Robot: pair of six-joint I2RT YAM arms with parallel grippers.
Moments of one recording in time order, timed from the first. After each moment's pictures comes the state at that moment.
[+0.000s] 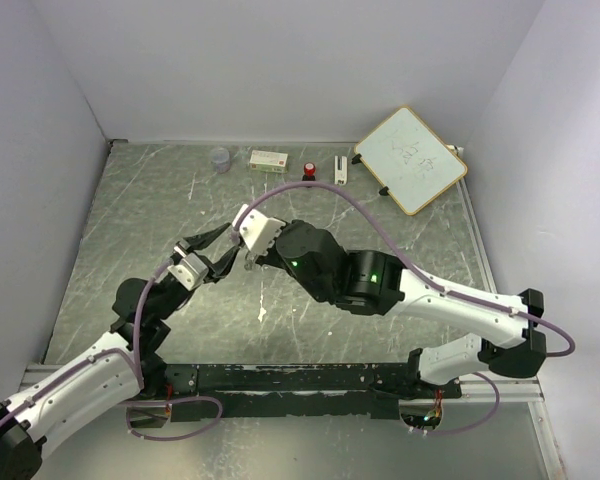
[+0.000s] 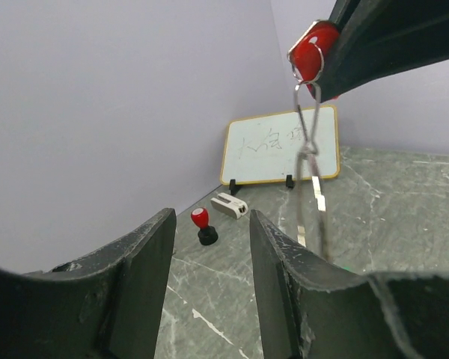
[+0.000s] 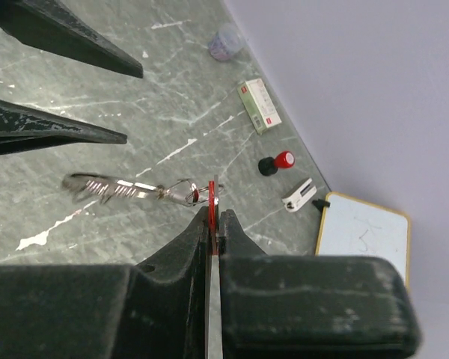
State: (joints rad) left arm -0.66 0.63 0.27 0.78 0.16 0.26; right arm 1.31 1.35 1.48 -0.53 0.65 -0.41
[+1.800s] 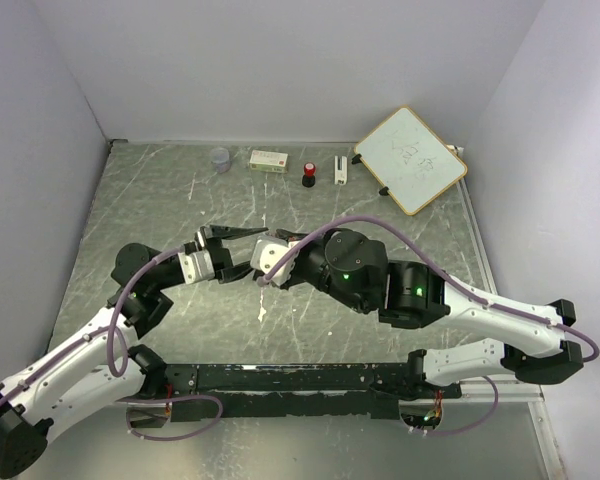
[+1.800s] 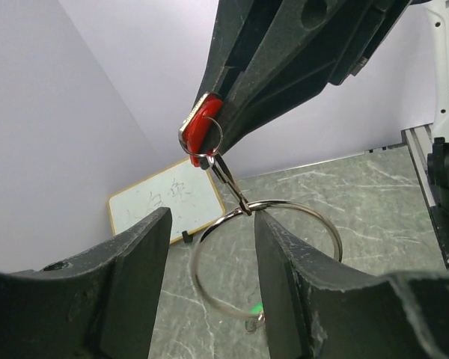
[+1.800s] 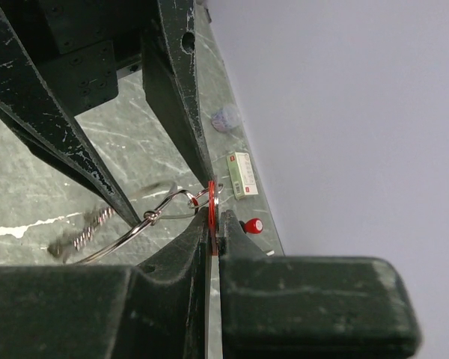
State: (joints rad) left arm -0.66 0.80 0.58 0.61 0.69 0.21; right arm 1.36 1.16 1.38 -0.44 0.45 -0.73
